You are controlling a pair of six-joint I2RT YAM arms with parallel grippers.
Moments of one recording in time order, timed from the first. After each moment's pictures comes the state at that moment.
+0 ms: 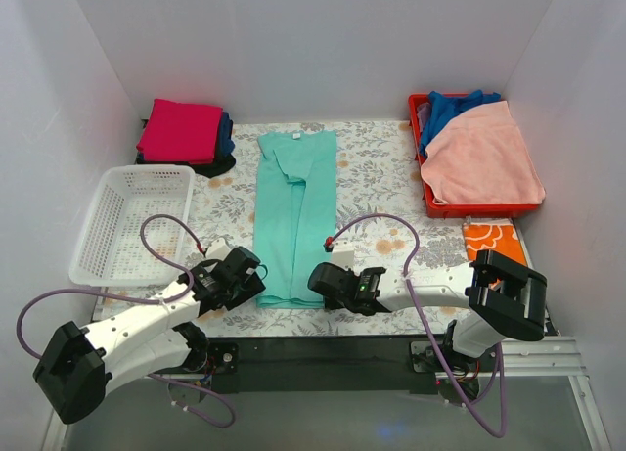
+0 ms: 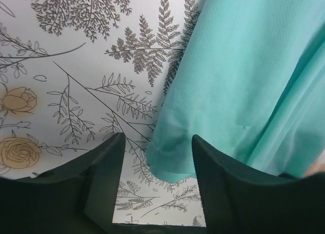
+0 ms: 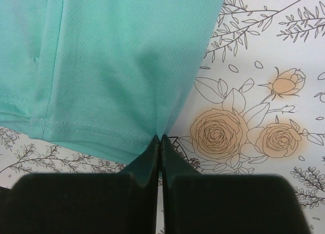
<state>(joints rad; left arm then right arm) -0.76 0.94 0.45 -0.63 -0.34 -1.21 1.27 1.53 0.76 -0.31 0.42 1.00</state>
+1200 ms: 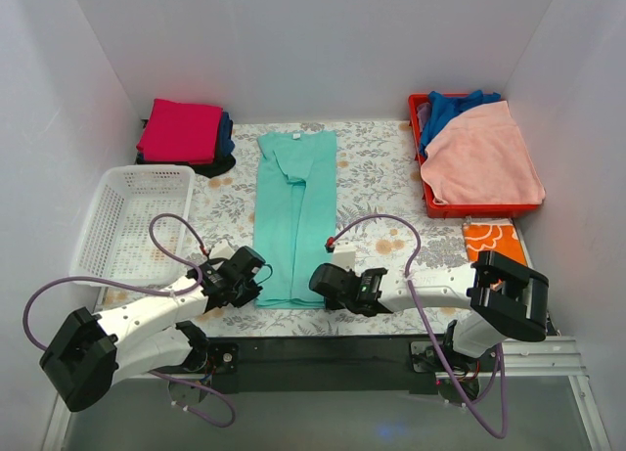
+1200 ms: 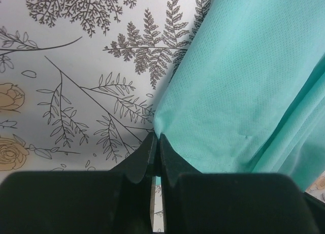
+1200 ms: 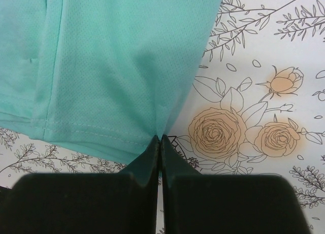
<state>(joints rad) -0.77 1.02 0.45 -0.58 -0.32 -1.27 1.27 1.52 0.74 -0.30 0.43 1.00</state>
